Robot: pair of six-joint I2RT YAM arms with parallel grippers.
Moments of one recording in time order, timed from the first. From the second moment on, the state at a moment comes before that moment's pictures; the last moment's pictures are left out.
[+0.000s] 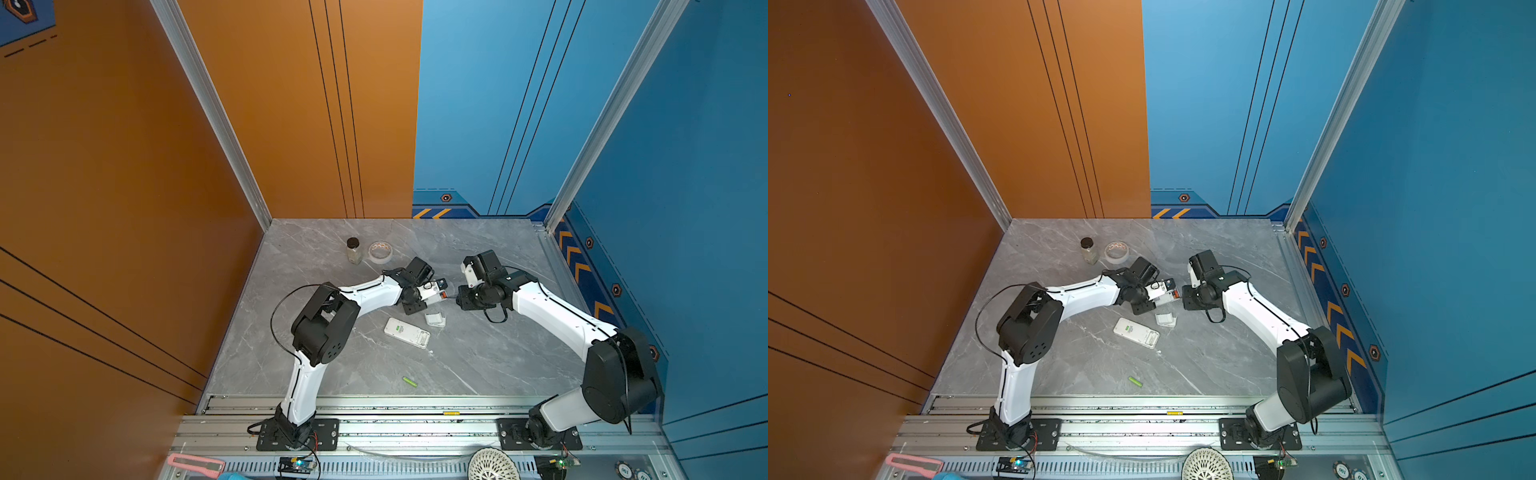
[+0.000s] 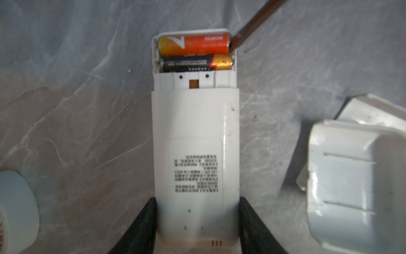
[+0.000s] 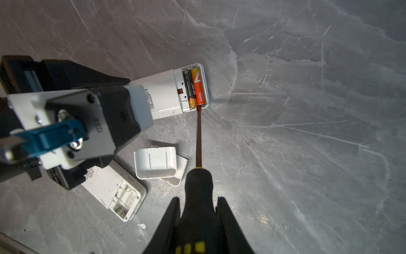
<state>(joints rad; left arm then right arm) -0.71 2.08 1.47 -0.45 -0.04 0.58 0.42 1.51 1.09 -0.66 -0.10 0.31</state>
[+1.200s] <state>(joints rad) -0.65 2.08 1.46 -0.45 0.02 0.53 0.62 1.40 0.57 0.14 0.22 0.40</state>
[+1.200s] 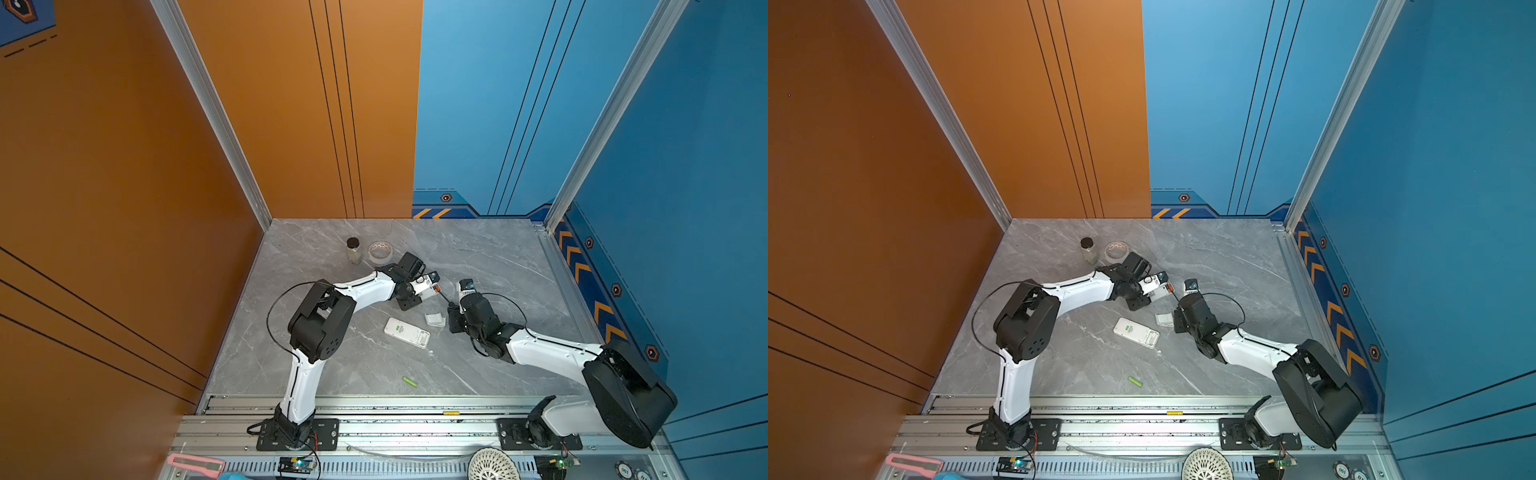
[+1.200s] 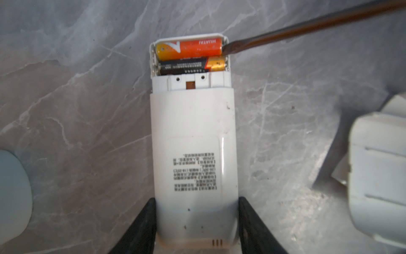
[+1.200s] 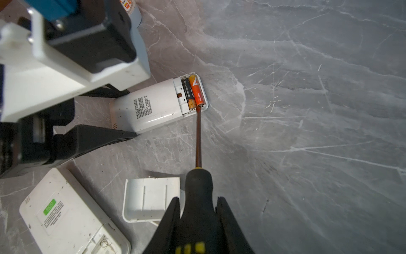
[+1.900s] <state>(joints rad) -0.65 2.08 1.46 -0.45 0.04 0.53 0.60 1.36 0.57 0.15 0.22 0.40</state>
